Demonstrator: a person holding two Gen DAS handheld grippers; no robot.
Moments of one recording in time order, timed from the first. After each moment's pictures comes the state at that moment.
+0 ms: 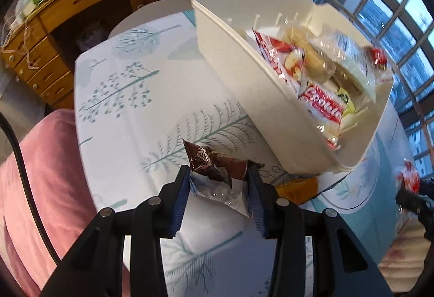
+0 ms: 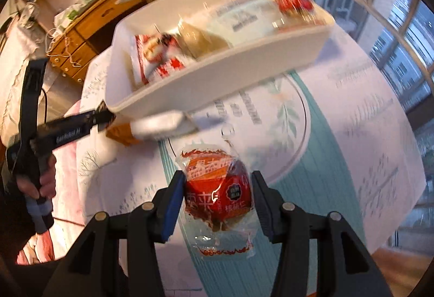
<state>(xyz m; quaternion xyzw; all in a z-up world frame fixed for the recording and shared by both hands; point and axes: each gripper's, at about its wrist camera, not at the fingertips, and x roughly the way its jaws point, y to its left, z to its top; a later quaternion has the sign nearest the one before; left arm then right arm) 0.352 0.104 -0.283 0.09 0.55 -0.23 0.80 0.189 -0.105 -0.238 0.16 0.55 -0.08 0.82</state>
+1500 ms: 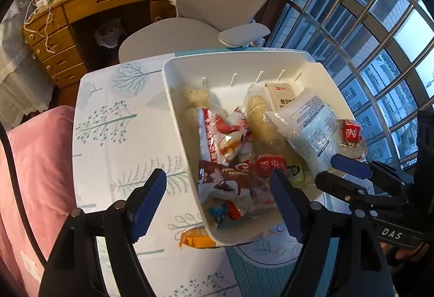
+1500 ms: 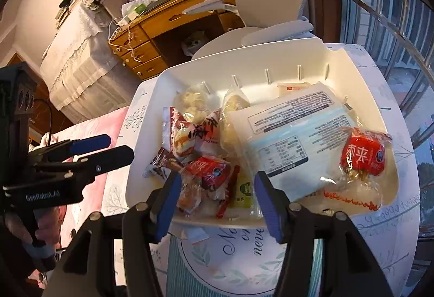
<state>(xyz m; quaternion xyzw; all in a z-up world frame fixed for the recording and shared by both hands) 0.360 0.029 -0.203 0.00 0.54 -0.17 0.82 0.309 -0.165 -0.209 0.12 0.51 0.12 0.84</state>
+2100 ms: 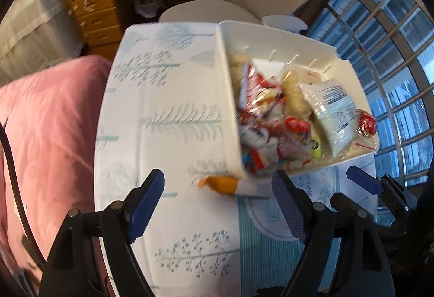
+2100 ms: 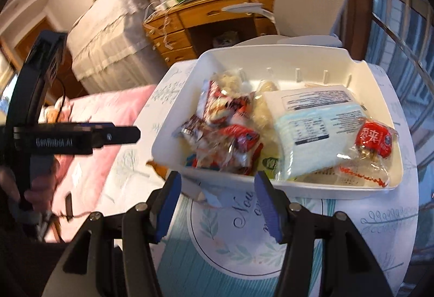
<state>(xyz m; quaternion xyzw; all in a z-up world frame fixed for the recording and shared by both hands) 0.301 0.074 -0.213 -0.06 0.58 -0.07 0.81 0.251 -0.138 -0.210 0.03 0.48 0.20 0.85</state>
